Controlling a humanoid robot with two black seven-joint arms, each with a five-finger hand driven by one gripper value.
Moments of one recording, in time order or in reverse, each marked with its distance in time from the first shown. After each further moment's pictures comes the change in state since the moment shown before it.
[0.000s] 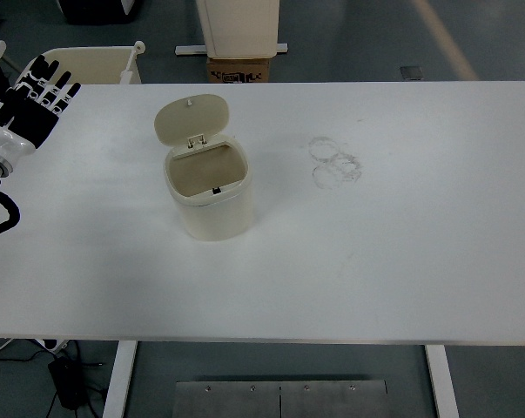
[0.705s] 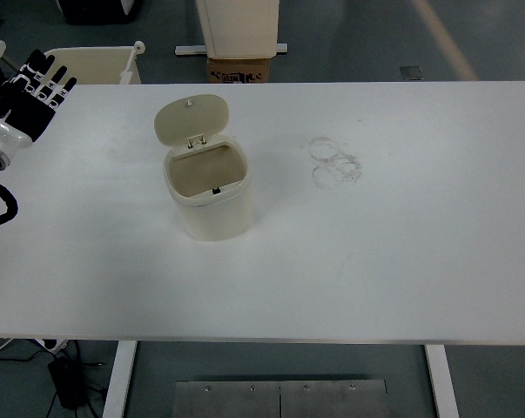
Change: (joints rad) left arm -0.027 0.009 0.004 -0.007 0.005 0.048 0.001; right arm 0.000 0.000 0.000 0.000 0.000 0.000 0.000
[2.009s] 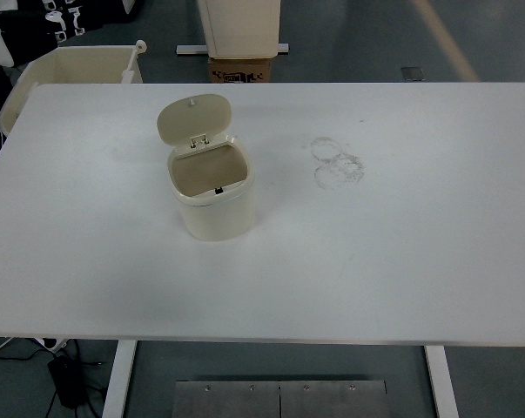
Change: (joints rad) left arm -0.438 0.356 0.503 -0.476 0.346 0.110 0.090; right arm 0.000 0.000 0.000 0.000 0.000 0.000 0.000
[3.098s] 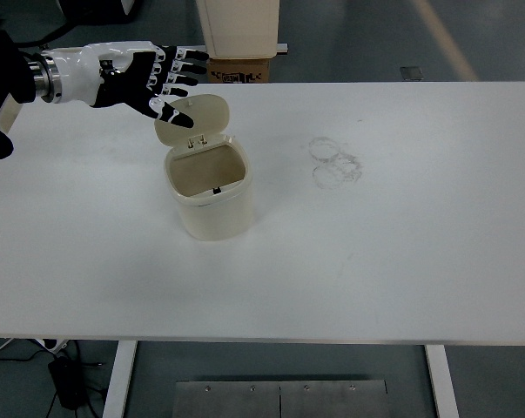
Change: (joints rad) left arm -0.124 -0.067 0.180 -0.244 0.312 0.007 0.051; right arm 0.000 0.000 0.000 0.000 0.000 0.000 0.000
